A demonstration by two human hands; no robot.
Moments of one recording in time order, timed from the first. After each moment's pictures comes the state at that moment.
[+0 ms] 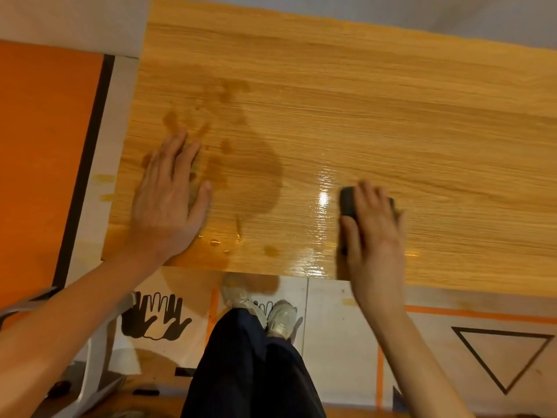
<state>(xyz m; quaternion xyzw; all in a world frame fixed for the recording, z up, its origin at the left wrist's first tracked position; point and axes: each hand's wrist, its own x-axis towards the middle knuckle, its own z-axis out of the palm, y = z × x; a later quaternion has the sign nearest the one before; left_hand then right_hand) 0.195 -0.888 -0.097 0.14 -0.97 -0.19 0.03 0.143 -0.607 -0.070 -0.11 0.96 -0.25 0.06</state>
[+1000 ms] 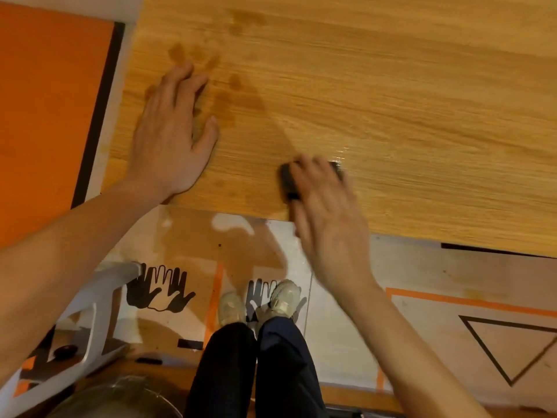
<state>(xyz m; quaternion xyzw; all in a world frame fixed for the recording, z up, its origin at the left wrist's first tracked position) 0.194 -0.892 -0.104 0.14 -0.97 -0.18 0.06 0.192 -0.633 -0.087 -0.31 0.92 -0.22 0.03</state>
